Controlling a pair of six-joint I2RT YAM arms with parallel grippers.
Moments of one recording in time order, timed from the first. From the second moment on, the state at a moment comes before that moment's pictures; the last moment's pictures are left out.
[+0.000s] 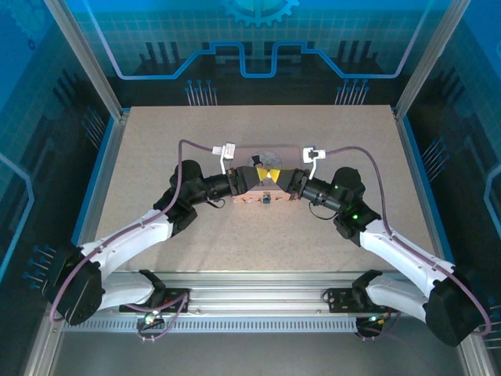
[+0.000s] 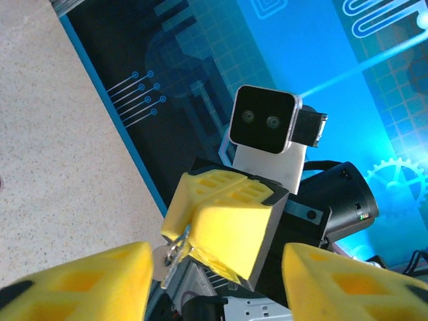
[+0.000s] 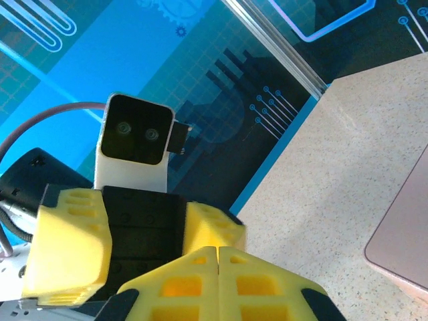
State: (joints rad) left arm -0.59 1.21 0.75 0.51 0.60 -1.09; right arm 0.54 1.06 0.64 0.43 -0.50 0.83
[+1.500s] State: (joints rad) left arm -0.57 1.38 1.22 -0.51 0.79 -0.61; right arm 0.23 0.90 0.62 -0.11 -0.67 0.61
